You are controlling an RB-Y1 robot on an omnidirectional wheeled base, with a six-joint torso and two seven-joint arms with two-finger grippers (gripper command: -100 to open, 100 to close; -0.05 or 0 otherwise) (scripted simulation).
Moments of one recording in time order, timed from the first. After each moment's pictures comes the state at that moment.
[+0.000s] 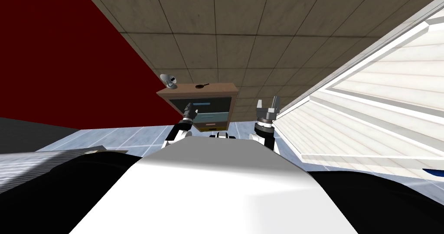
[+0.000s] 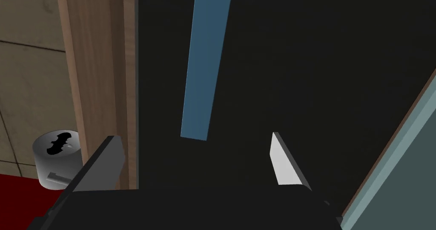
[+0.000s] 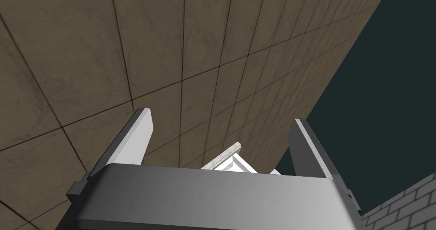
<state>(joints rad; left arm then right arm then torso) 0.55 0.12 0.04 -2.38 0.22 0.21 0.12 0.53 -0.03 0.01 -2.34 0.04 -0.54 -0.17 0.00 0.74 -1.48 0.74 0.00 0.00</state>
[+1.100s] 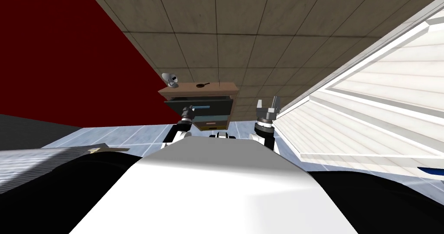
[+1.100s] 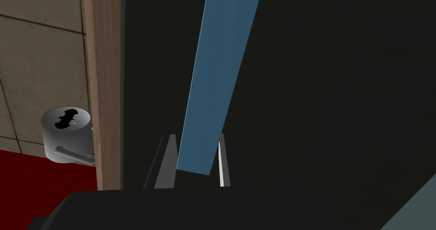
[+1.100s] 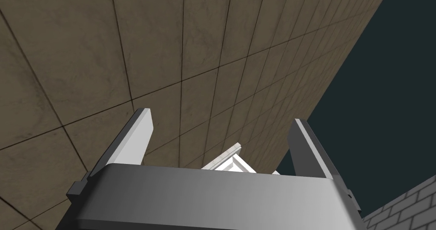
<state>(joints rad) 0.58 0.06 0.04 -2.44 0.23 0.24 0.12 0.53 -0.03 0.01 -2.34 0.04 -0.54 -0.17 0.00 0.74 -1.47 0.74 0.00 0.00</state>
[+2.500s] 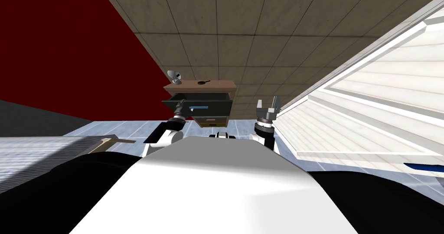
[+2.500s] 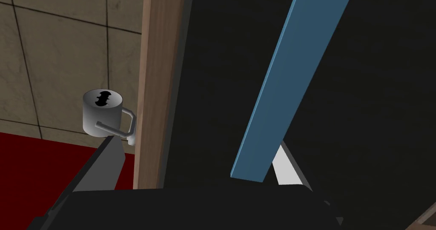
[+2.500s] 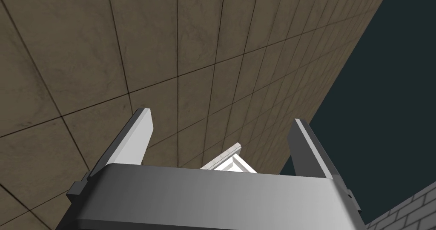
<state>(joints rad) 0.56 0.14 0.17 -2.60 0.32 0.46 0.19 0.53 -0.03 0.01 -2.34 0.04 -0.54 -0.17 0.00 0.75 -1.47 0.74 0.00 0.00</state>
